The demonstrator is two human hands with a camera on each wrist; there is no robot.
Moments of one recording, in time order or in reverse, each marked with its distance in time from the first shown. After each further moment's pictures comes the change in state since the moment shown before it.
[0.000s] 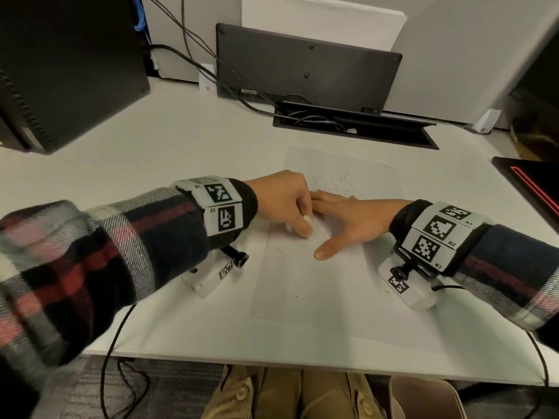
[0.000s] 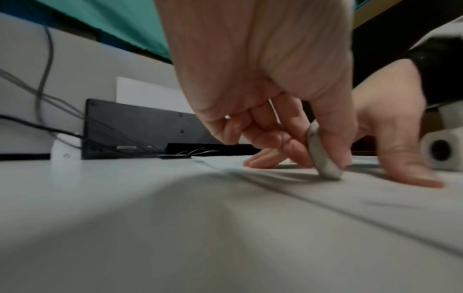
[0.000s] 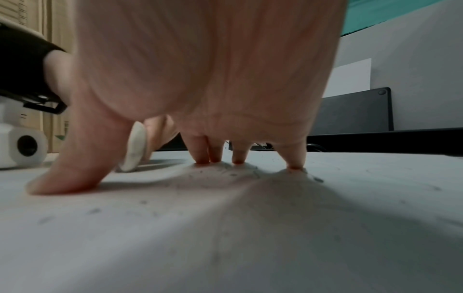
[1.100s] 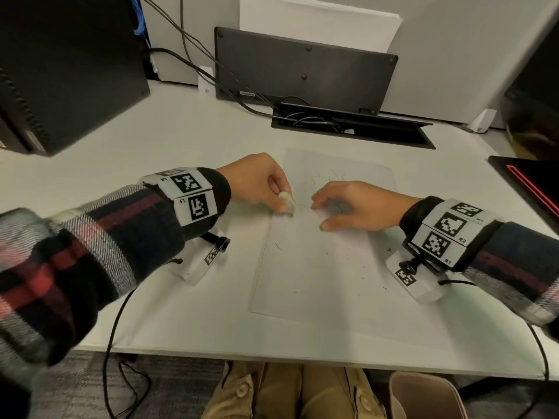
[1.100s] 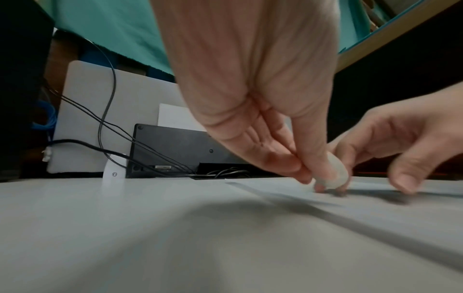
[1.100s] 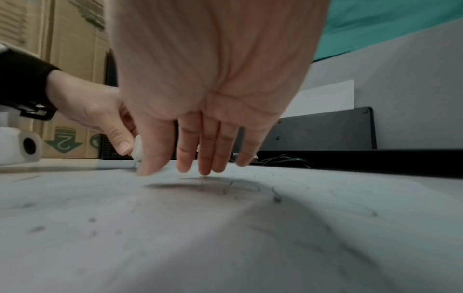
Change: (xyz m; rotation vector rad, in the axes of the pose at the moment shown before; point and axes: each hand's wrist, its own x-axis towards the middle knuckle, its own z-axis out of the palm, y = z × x) left_hand -0.014 -0.020 -0.015 -0.196 0.114 -0.128; right_hand -0.013 0.004 -0.007 0.037 0.320 -0.100
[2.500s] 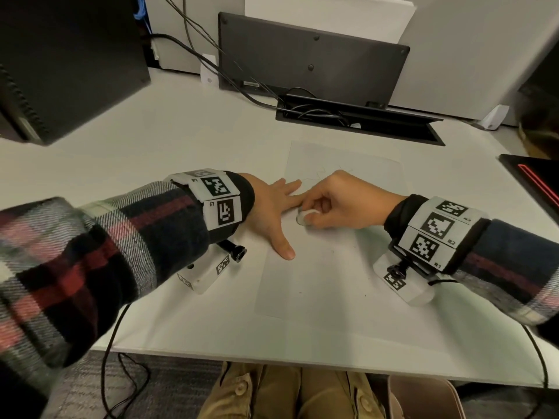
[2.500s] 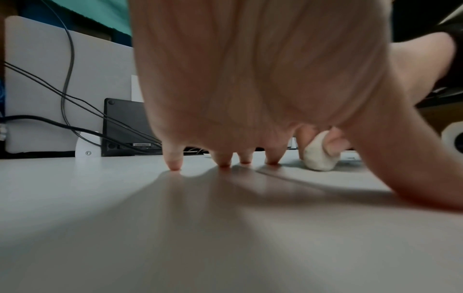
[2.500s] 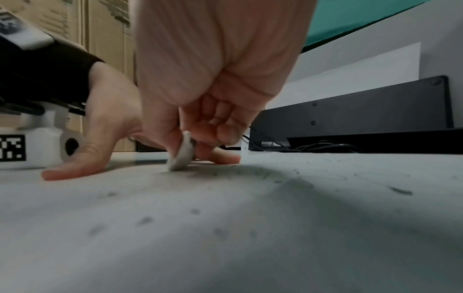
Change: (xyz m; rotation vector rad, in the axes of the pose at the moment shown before) left_hand 0.005 0.006 0.018 0.607 -0.510 -0.115; right_hand 0.014 -0.030 0.005 0.087 0.081 -0.071
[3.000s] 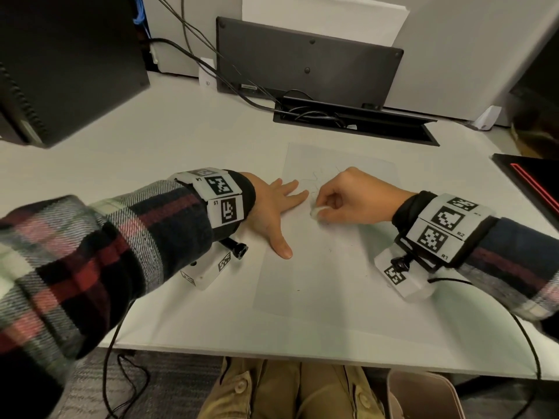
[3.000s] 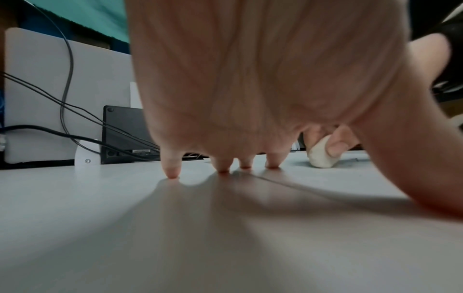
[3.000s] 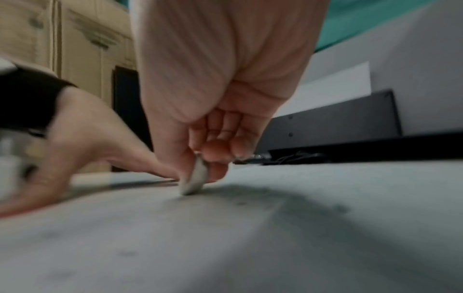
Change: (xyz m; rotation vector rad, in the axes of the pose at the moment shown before) left_hand -0.003 0.005 -0.001 0.034 -0.020 -0.035; right_hand -0.011 0.010 -0.007 -0.081 0.000 0.071
